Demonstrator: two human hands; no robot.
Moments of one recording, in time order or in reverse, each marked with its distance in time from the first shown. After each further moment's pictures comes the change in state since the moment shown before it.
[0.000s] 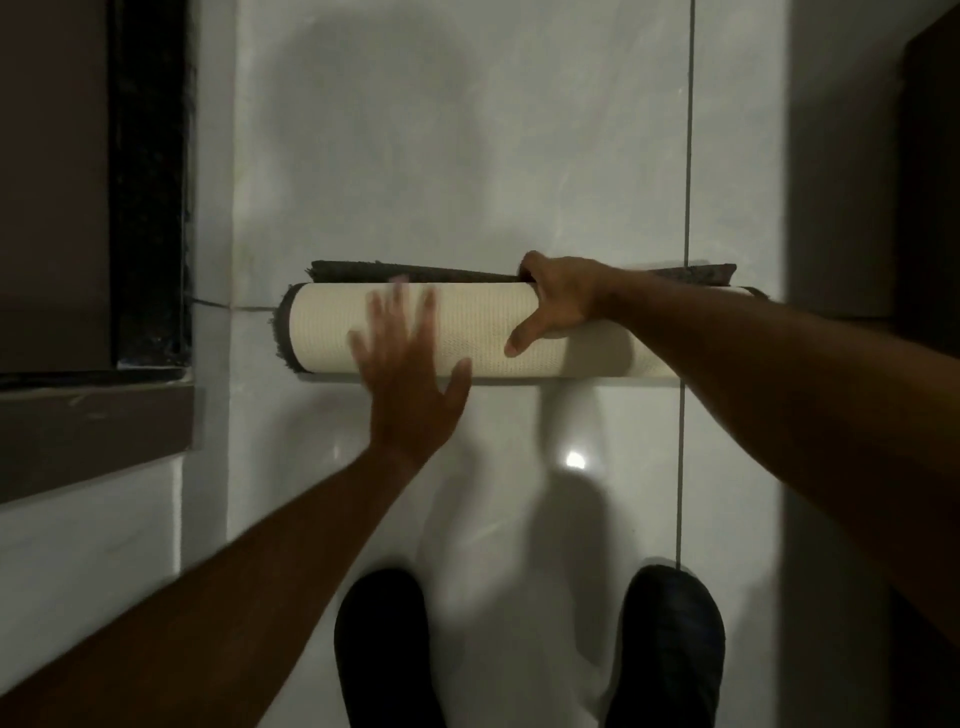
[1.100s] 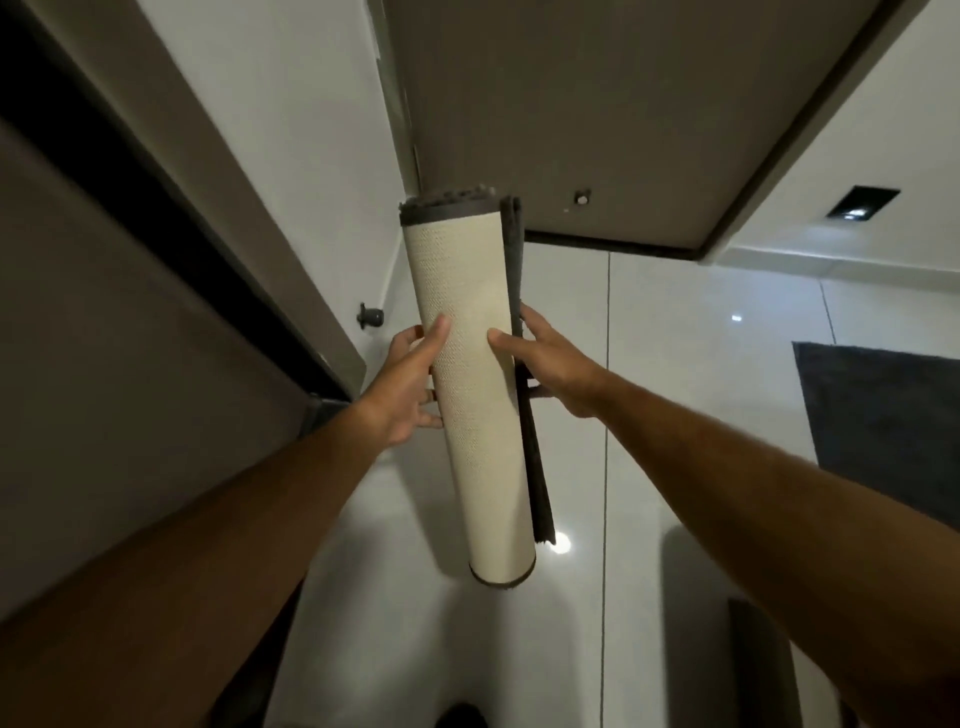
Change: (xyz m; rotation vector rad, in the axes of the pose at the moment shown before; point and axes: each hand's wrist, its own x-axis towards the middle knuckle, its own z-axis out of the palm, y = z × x) left_hand 0.549 0.227 -0.439 -1.250 -0.311 -0.543; right_hand -0.048 -0.197 -0.638 0.842 0.272 -0.292
